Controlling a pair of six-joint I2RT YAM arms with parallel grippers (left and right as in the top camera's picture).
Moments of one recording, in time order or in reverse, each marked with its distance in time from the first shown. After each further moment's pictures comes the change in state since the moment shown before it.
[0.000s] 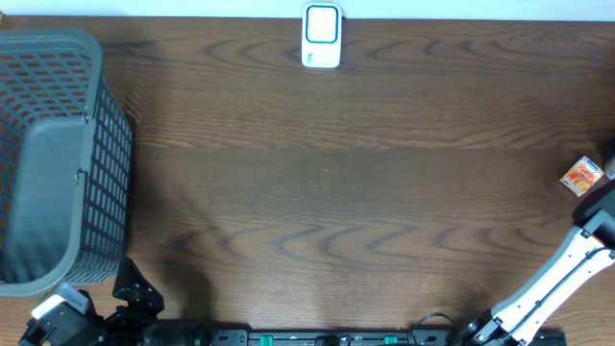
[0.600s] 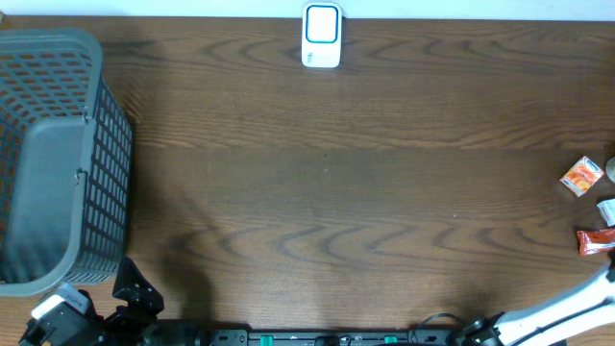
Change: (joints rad) left arm 0.000 0.000 0.000 0.000 0.000 0.000; right arm -0.230 -0.508 -0.011 0.104 -0.626 0.188
